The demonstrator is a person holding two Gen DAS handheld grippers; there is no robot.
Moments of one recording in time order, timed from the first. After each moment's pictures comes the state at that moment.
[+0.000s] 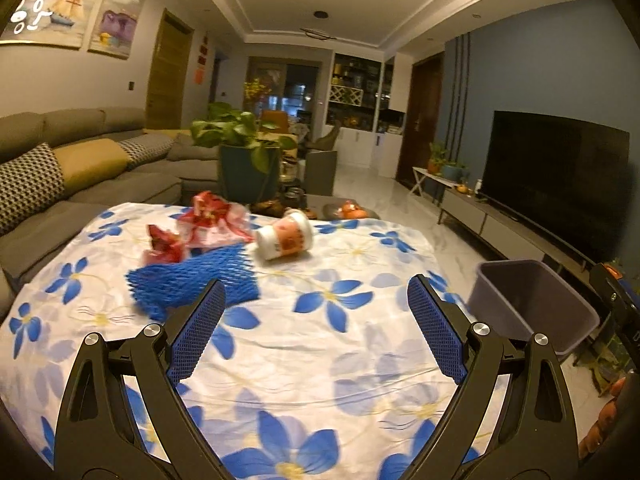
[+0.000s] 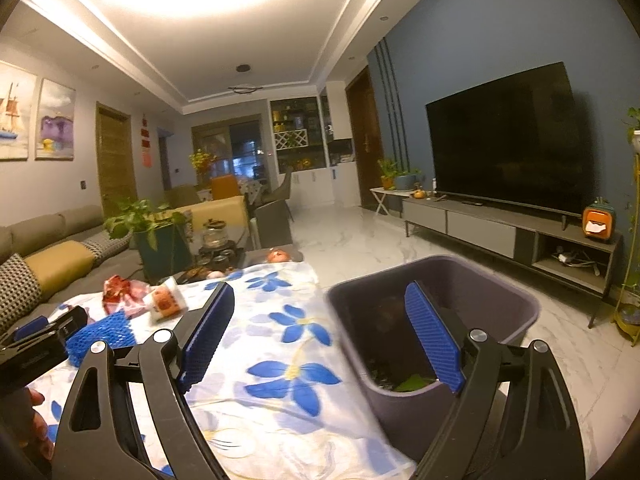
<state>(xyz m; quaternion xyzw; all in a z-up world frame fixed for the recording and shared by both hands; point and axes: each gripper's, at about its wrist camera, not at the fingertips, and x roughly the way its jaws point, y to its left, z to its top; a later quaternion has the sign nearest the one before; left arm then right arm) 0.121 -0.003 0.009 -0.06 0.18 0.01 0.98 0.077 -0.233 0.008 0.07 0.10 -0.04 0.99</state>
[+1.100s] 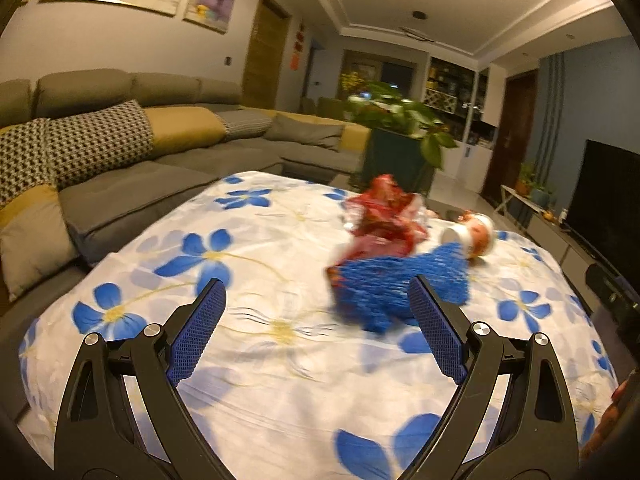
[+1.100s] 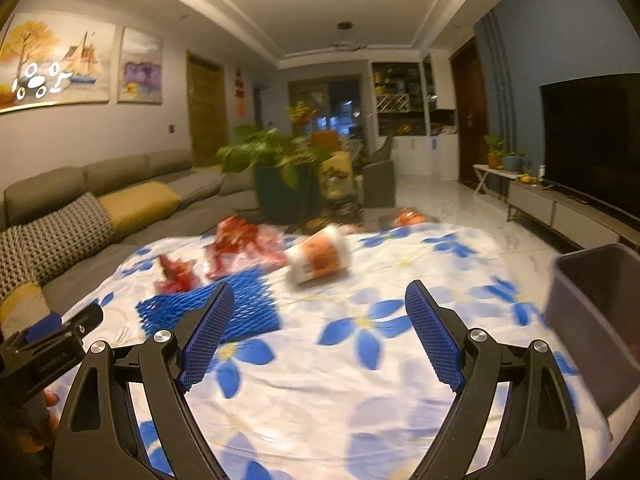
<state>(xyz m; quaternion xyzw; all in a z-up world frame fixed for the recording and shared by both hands) 0.121 0.184 -0.043 -0.12 0.19 0.17 0.96 0.168 -0.033 -0.031 0.02 0.17 0.14 0.98</state>
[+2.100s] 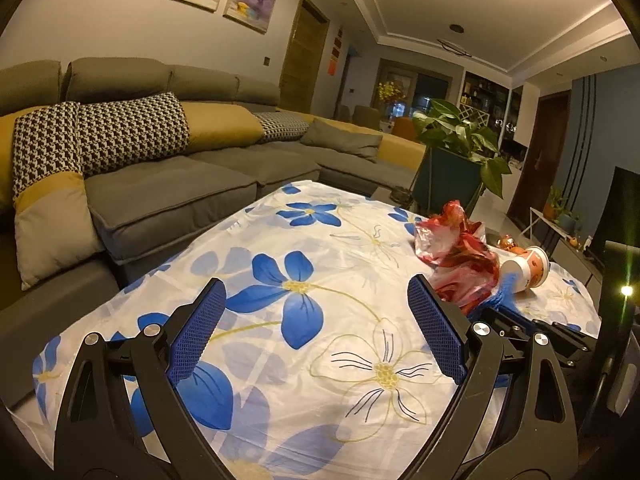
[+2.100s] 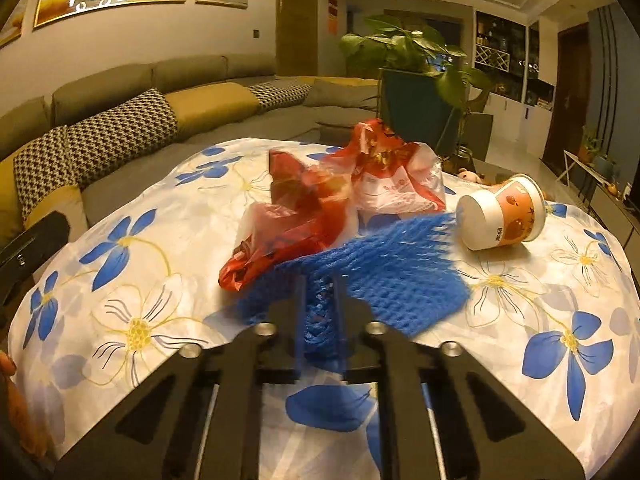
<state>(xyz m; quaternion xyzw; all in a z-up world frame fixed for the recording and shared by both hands) 0.123 0.254 -0.048 -0.14 0.18 0.22 0.95 0.231 0.112 -0.076 -0.09 0.28 0.27 0.92</state>
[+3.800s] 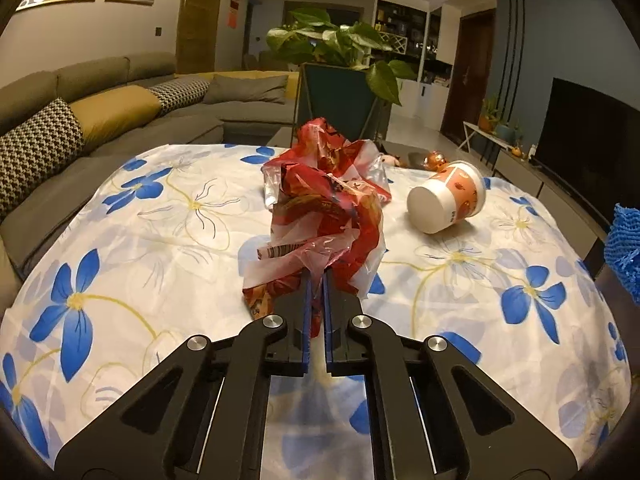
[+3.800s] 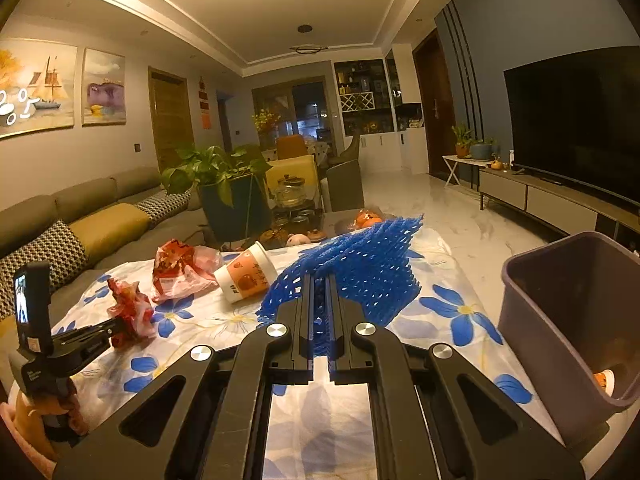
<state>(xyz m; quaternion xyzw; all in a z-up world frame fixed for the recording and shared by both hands) 0.240 0.154 -0.065 -0.08 0.28 0.06 0.95 0.182 -0.117 -0.017 0.06 0.16 0.08 0.98</state>
